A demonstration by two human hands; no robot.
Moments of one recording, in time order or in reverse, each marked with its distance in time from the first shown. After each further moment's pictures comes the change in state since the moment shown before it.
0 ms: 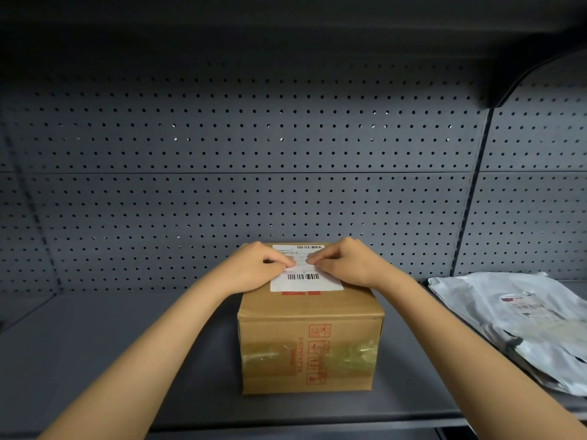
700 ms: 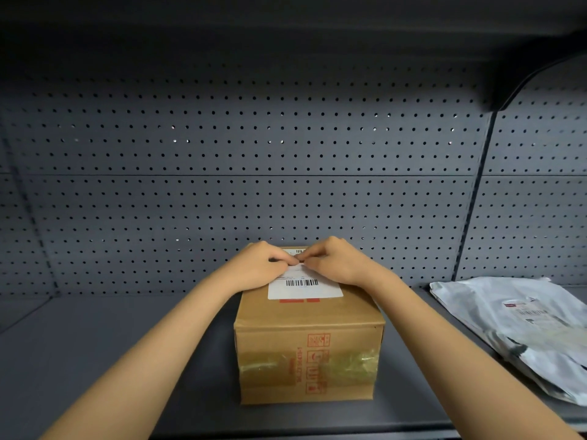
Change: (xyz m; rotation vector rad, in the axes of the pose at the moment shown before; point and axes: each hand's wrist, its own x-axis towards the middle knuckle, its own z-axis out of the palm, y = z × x) left_hand 0.015 0.003 0.003 0.020 0.011 0.007; right_hand 0.018 -0.010 0.007 -0.022 -0.016 -0.026
